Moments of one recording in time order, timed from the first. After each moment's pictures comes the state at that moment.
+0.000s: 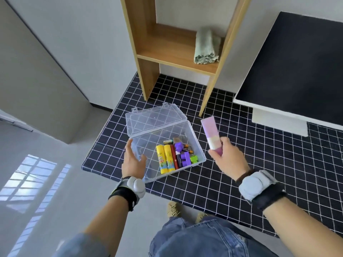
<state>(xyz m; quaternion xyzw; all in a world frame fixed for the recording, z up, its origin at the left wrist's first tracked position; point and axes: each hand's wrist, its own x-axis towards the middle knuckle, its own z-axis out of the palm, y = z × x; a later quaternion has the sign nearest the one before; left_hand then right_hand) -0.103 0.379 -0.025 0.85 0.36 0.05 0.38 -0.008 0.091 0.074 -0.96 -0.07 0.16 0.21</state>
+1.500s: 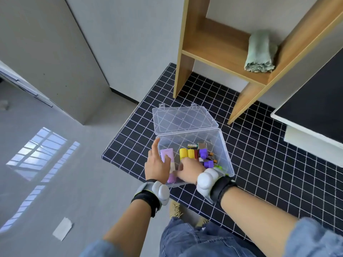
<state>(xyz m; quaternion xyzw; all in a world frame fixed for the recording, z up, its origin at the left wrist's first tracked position) -0.104 0.378 -0.020 0.83 0.38 0.03 0.41 -0.032 0.272 0.016 -0.89 -0.20 0.39 0.11</state>
